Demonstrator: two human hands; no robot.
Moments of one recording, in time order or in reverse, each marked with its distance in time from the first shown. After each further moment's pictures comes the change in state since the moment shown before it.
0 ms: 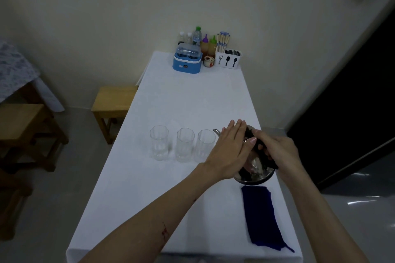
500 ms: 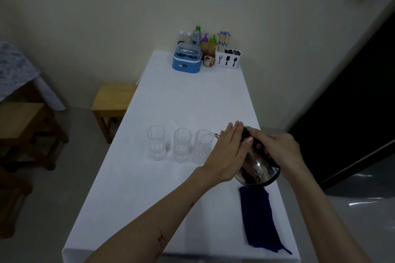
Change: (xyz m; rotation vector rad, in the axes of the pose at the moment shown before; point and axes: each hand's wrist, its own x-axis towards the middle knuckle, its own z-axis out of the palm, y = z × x) left_hand -0.002 0.008 0.007 -0.136 0.006 -0.048; right_hand 0.001 -0.014 -0.012 -0.174 -0.030 -0.068
